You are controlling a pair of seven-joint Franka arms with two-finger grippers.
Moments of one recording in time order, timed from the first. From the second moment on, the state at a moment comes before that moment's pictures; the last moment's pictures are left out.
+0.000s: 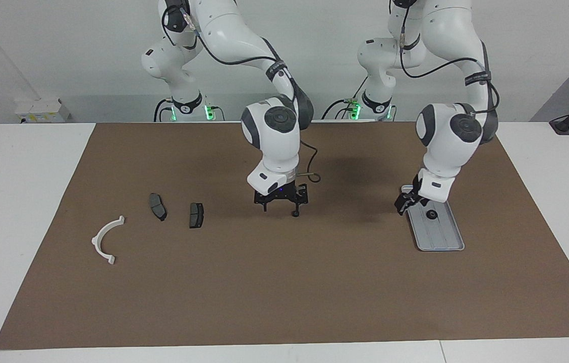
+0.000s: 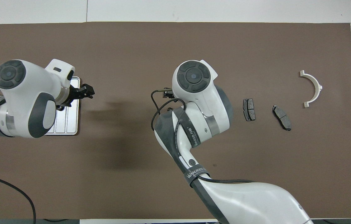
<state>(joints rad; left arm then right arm) -0.13 0.19 -0.08 -2.01 0.01 2.23 -0.54 0.90 0.49 -0.45 -1.54 0.22 2.06 0.47</state>
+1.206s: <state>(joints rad) -0.59 0.42 -0.08 -1.81 0.01 2.29 -1.09 0.02 0.19 -0.03 -1.45 0.04 1.75 -0.02</state>
